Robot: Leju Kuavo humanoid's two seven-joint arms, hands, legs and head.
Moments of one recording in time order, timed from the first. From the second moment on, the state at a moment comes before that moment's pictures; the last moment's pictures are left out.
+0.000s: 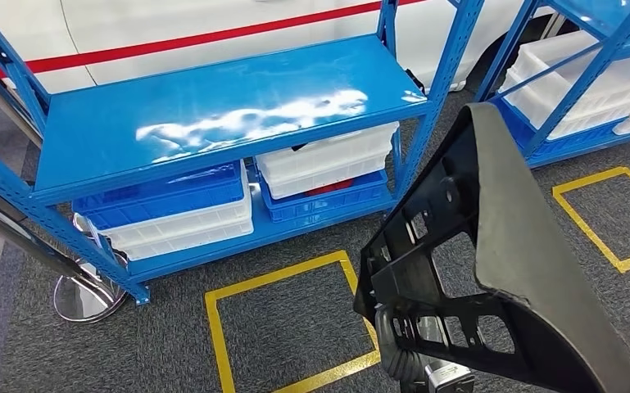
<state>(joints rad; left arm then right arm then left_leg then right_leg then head) -0.04 -0.06 -0.80 -0.14 0.69 0.28 -0.43 0.25 0.00 0.44 -1.81 0.08 -0.33 -0.56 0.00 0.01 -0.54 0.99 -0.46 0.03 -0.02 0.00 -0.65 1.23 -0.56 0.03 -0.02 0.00</state>
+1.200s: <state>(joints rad) -0.05 -0.06 -0.87 -0.14 0.66 0.30 -0.37 0.27 0.00 0.35 -1.78 0.03 -0.41 -0.57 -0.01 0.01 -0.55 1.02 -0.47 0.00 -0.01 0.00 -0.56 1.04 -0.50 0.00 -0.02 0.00</state>
